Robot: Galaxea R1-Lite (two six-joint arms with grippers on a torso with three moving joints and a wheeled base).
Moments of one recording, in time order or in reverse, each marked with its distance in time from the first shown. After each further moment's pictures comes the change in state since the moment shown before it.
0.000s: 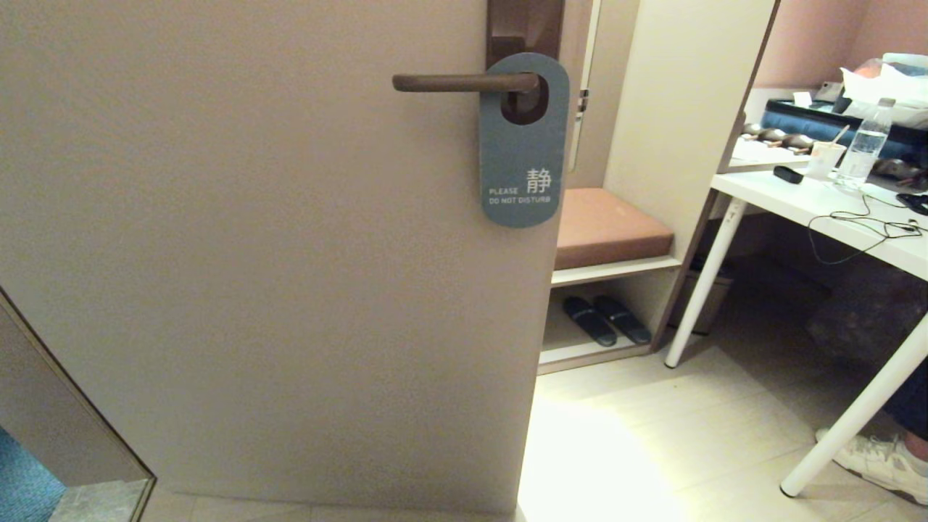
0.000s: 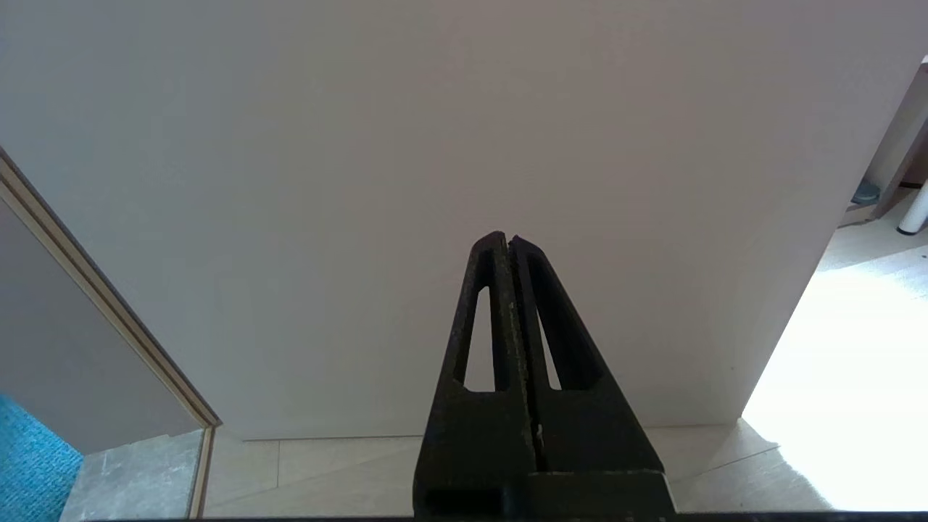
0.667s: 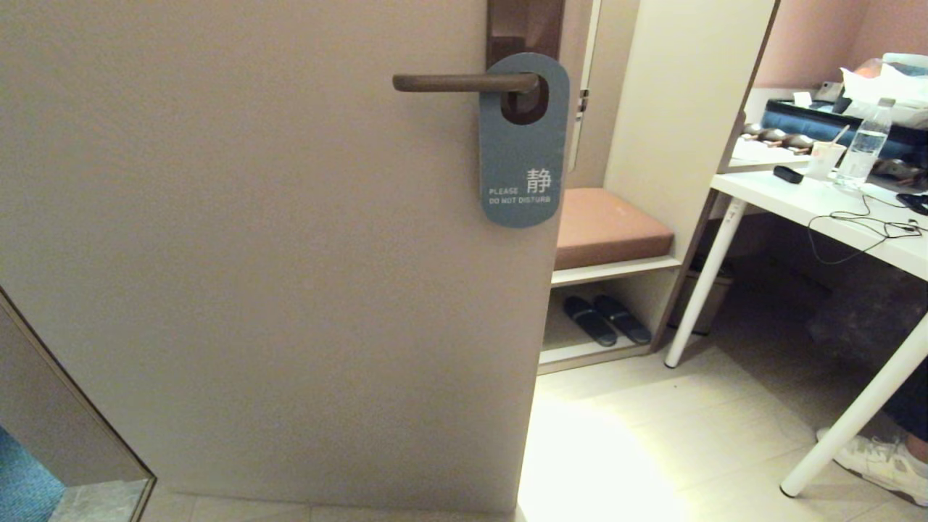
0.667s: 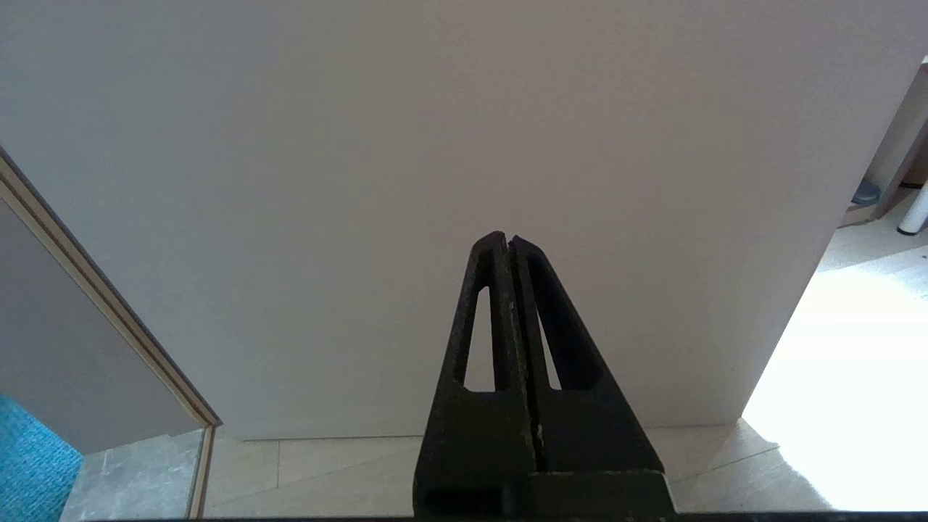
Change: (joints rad) left arm 0.000 0.000 0.000 0.000 0.000 0.000; right arm 0.000 0.000 0.000 0.000 -0.017 0.007
